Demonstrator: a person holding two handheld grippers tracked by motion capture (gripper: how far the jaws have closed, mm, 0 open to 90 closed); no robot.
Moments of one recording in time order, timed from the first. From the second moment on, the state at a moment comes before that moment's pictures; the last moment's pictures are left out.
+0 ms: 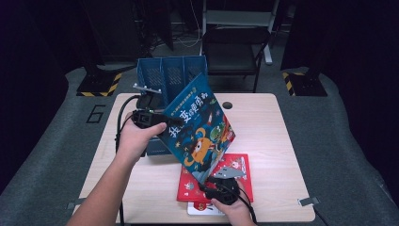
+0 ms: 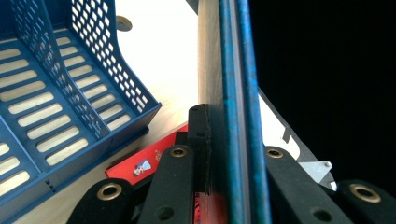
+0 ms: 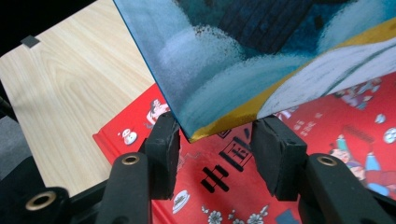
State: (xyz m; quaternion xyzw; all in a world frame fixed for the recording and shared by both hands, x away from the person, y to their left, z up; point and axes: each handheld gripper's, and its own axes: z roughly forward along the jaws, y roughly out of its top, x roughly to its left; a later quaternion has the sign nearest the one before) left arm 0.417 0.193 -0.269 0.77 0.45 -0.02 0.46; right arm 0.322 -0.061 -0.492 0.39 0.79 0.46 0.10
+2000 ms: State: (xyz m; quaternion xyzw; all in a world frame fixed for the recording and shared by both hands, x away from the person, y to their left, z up) left arm 0.408 0.258 -0.187 0.75 0.47 0.06 0.46; right arm 0.355 -0.011 -0.425 0.32 0.78 0.52 0.13
